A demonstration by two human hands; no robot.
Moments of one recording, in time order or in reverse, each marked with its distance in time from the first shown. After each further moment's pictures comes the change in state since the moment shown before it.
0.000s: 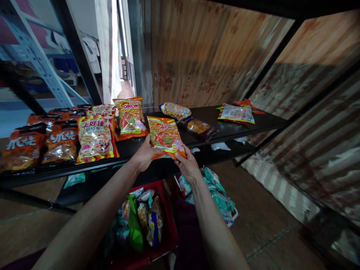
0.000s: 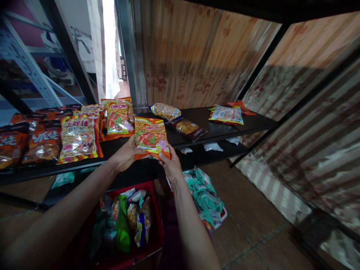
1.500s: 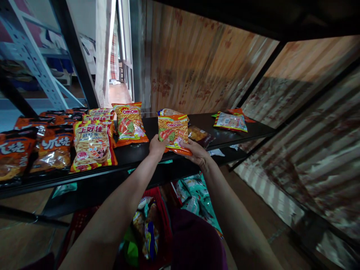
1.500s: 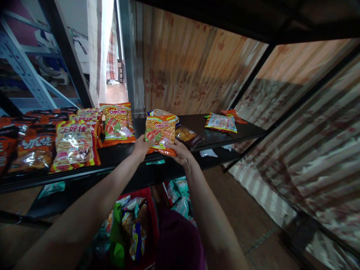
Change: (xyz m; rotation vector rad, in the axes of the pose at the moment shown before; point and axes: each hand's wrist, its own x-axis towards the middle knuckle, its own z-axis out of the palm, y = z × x) left_hand 0.095 -0.025 0.023 0.084 0.363 0.163; right_hand 0.074 -0.064 -0.008 -0.200 -0.183 0.208
